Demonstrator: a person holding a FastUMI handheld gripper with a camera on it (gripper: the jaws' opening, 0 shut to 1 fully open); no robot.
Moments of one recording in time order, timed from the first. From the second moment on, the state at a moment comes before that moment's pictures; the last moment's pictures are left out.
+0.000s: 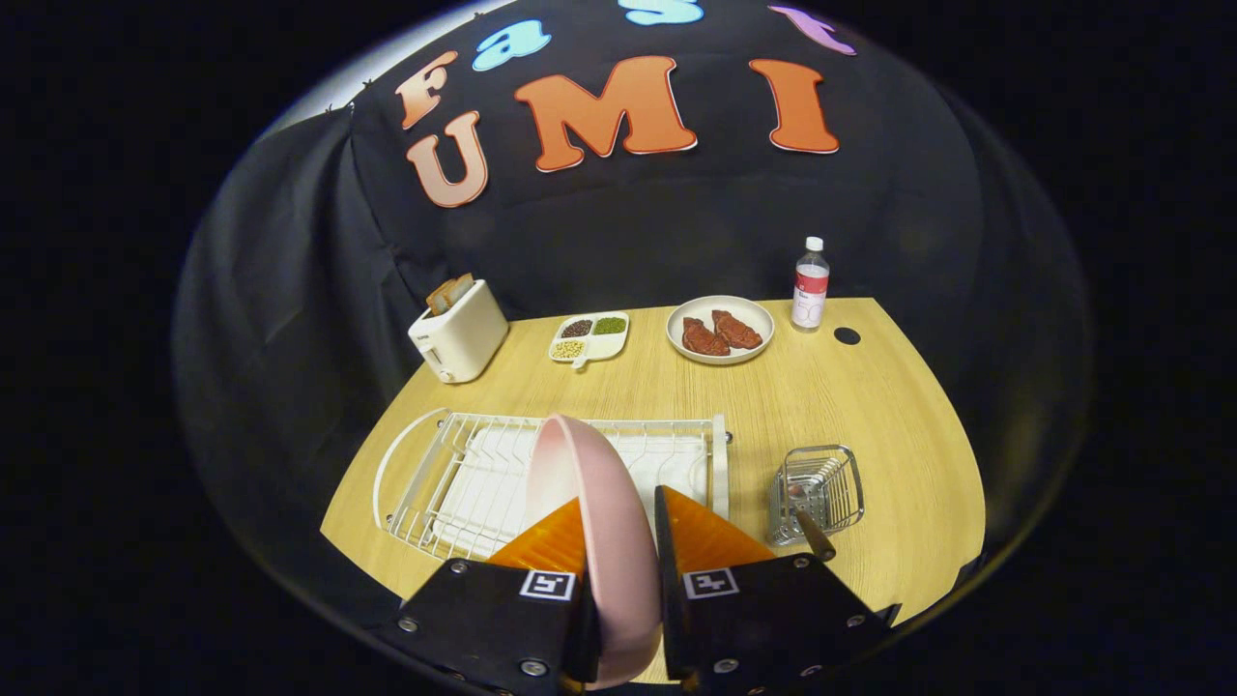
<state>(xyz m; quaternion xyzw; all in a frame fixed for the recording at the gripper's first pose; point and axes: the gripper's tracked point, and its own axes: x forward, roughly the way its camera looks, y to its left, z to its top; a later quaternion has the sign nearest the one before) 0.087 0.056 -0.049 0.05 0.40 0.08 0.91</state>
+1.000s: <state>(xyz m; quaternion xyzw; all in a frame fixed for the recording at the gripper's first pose) -0.046 0.067 -0.127 0.19 0.42 0.13 0.88</state>
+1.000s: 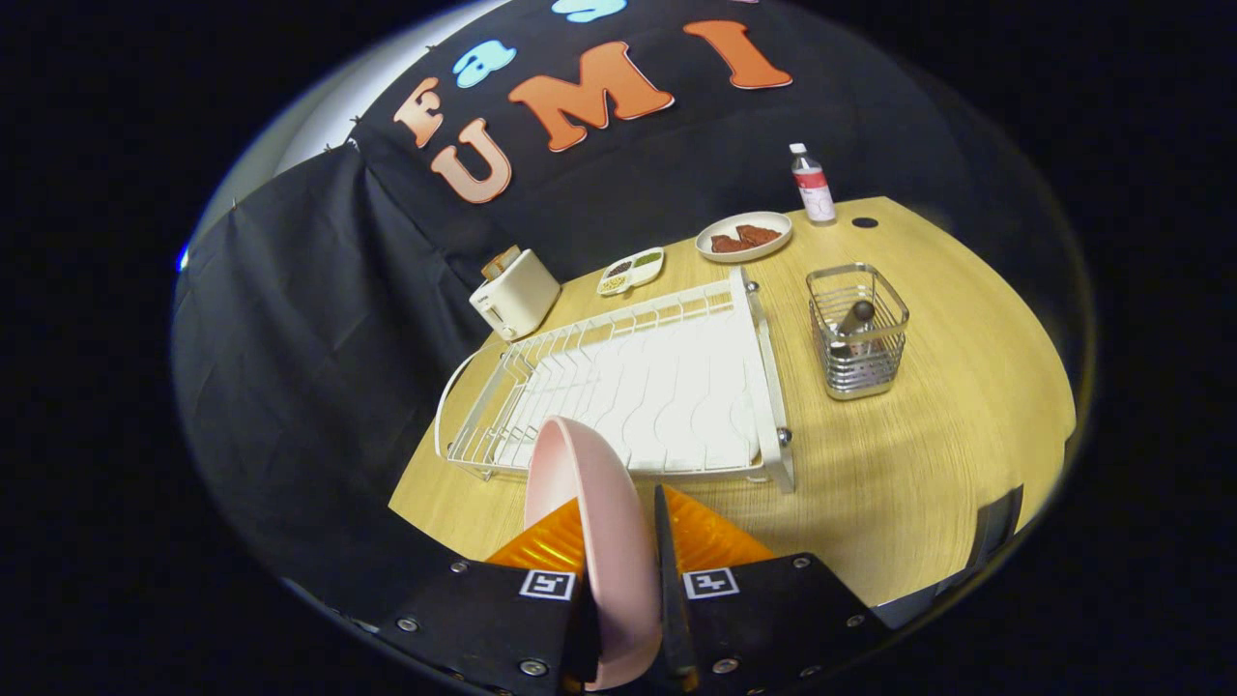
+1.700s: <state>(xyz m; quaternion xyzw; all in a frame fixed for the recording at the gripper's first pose) -0.068 0.055 -0.194 0.23 0.46 0.09 0.85</state>
